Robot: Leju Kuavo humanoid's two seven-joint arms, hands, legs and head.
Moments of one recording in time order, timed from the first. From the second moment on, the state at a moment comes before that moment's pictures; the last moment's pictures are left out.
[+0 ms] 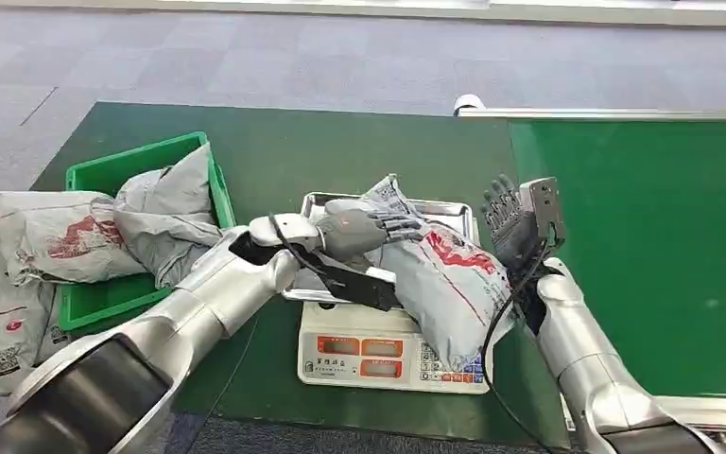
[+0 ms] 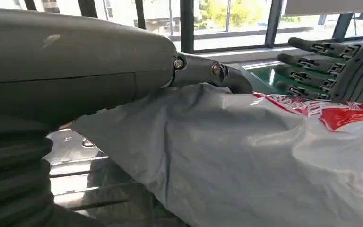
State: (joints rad) left arm -0.98 -0.17 -0.80 -0.49 -0.92 -0.26 -0.67; right arm -0.67 -0.06 0.18 -0.64 -0.12 0.12 -0.33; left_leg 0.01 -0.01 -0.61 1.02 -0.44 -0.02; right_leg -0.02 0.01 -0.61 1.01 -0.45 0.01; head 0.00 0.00
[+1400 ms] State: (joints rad) left arm -1.11 -0.10 -0.82 -0.67 -0.70 -0.18 -0.36; right arm -0.49 -0.09 0.10 -0.83 -0.15 0.13 -0.28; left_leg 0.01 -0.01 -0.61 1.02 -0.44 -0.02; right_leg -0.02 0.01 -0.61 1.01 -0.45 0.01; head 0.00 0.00
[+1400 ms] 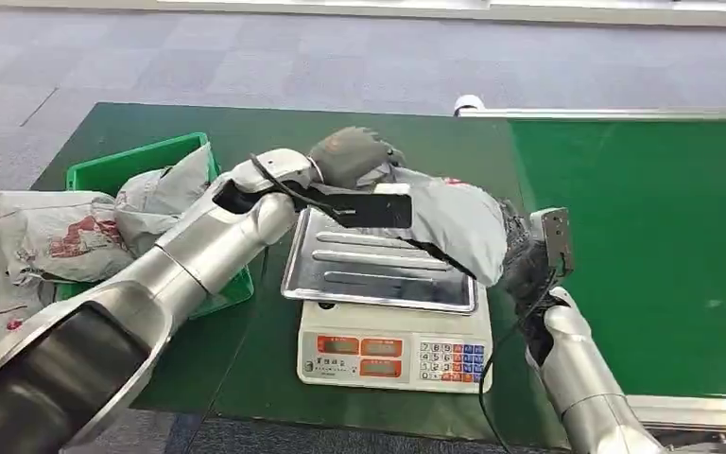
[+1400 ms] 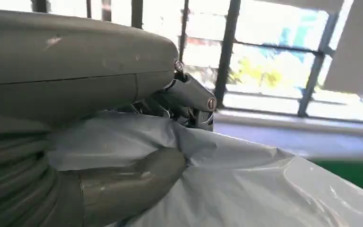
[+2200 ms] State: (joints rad) left arm -1.08 0.06 -0.62 -0.55 -0.82 0.11 -0.06; right arm -0.45 -0.13 0.07 -0.90 -0.15 0.13 -0.25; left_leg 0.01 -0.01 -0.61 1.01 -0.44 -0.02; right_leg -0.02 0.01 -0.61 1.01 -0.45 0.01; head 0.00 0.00
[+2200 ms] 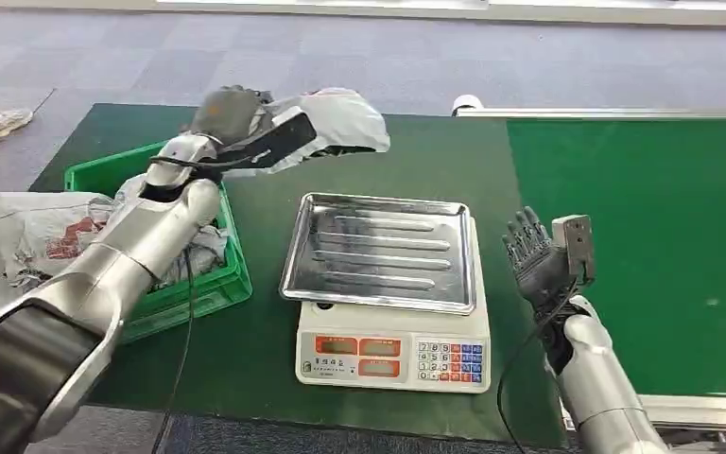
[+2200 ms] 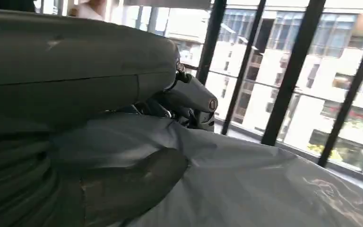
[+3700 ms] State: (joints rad) left arm -0.82 0.26 -0.29 -0.55 -1.12 0.26 0.16; right arm -0.27 -0.15 0.03 -1.04 -0.17 0.09 -0.23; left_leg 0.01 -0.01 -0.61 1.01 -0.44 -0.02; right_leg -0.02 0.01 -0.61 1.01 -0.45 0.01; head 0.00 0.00
